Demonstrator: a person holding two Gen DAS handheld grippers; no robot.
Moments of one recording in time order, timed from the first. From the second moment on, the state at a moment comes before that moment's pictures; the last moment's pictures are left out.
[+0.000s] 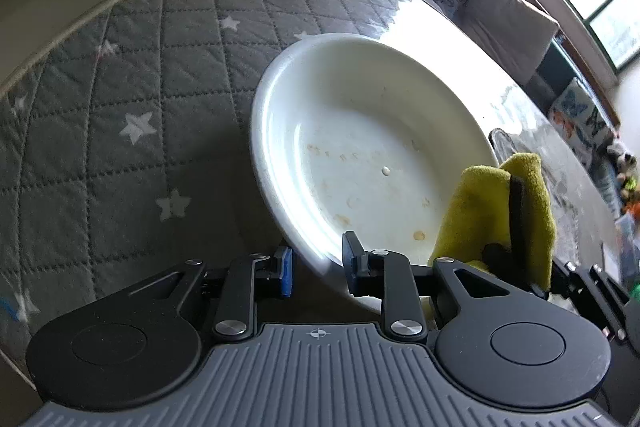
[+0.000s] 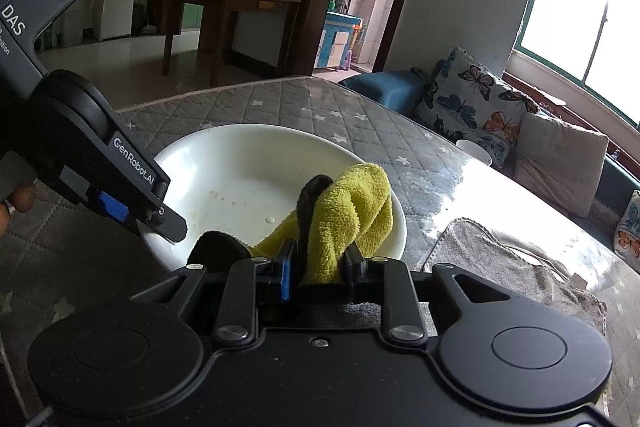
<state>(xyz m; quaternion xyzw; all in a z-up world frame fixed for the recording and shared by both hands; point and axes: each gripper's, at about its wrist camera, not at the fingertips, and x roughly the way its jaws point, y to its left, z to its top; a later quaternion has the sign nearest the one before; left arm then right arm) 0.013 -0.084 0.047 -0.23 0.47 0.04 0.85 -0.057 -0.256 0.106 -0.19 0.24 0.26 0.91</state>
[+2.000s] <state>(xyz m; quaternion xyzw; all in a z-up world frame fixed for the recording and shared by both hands) 0.035 -0.062 0.057 0.04 0.47 -0.09 0.88 -0.035 -0.249 0.089 -0.24 0.25 0.25 0.91</state>
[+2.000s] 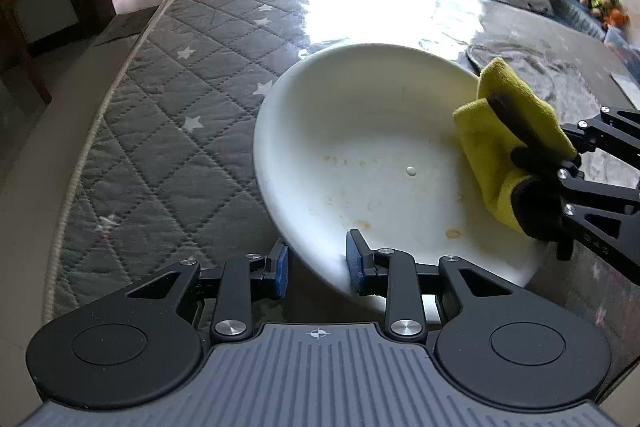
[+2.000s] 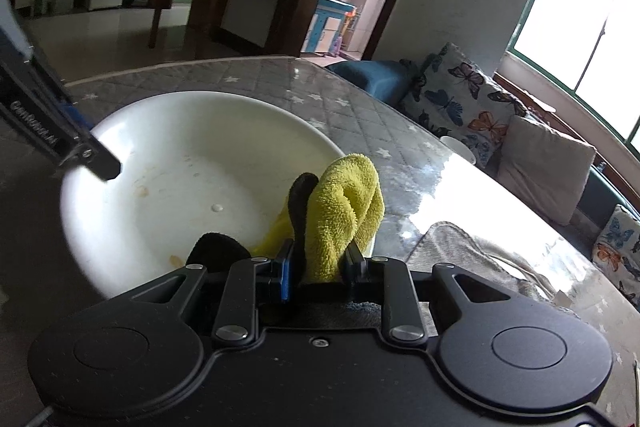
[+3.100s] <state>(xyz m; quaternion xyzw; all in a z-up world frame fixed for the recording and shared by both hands) 0.039 -0.050 0.056 0.13 0.46 -0.16 0.86 -0.046 -0.236 0.086 -0.25 0.26 0.27 0.89</state>
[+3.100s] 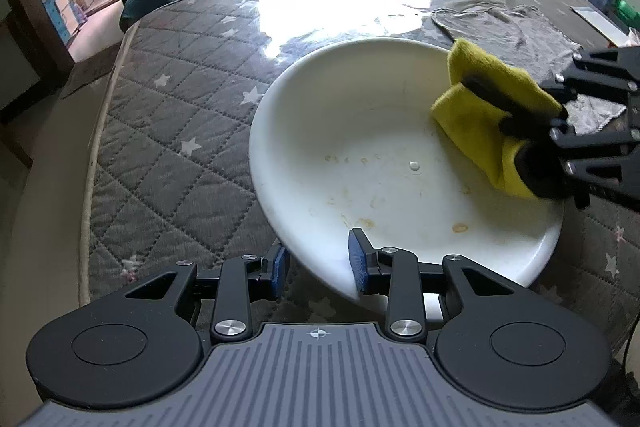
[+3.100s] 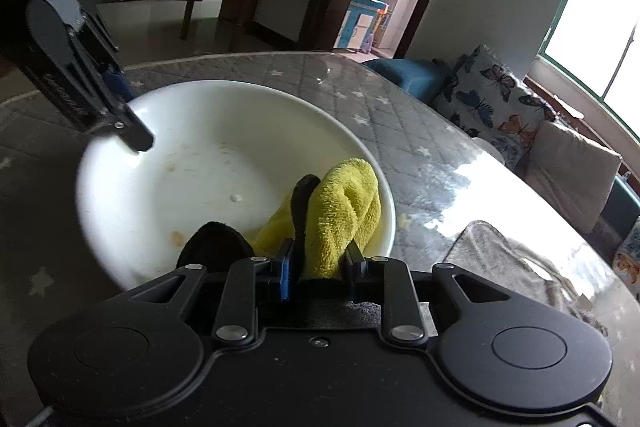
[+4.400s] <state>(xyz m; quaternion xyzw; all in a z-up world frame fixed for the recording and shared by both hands) 0.056 -0.050 0.047 0.16 0.46 -0.17 0.86 0.026 -0.198 0.075 -0.27 0.23 0.26 0.90</state>
